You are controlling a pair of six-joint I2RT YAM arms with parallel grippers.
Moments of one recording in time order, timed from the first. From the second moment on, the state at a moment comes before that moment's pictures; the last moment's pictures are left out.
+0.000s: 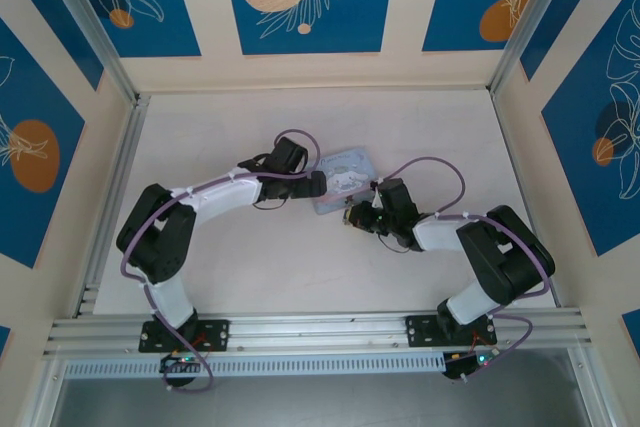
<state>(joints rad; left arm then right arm) -0.65 1.78 1.19 -0.38 0.00 -0.62 0.48 1.53 0.49 0.29 -0.30 0.79</state>
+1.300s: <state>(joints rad) -0.67 1.78 1.15 -0.30 0.01 -0.67 0.48 1.57 0.39 0.57 -0.28 1.33</state>
